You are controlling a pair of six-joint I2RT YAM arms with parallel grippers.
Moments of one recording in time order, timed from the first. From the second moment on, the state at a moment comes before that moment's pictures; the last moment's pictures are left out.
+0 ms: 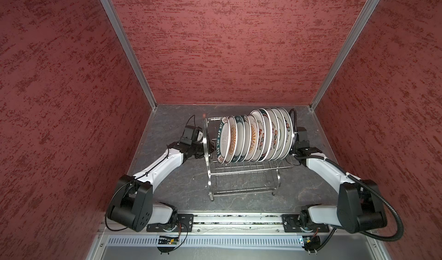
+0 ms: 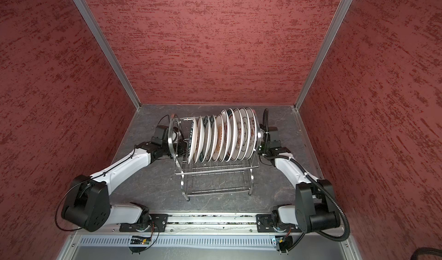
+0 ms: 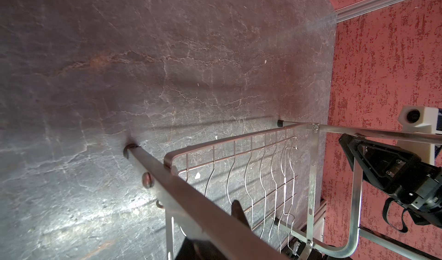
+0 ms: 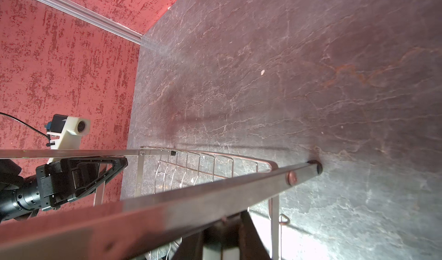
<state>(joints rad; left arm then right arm) -0.33 1.38 0.88 -0.37 0.44 -0.69 0.13 1.34 0.76 -0.12 -0.60 0.56</state>
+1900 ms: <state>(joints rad) -0.17 2.08 1.65 -0.34 0.54 -0.63 0.09 1.99 1.37 0.12 -0.57 0.68</state>
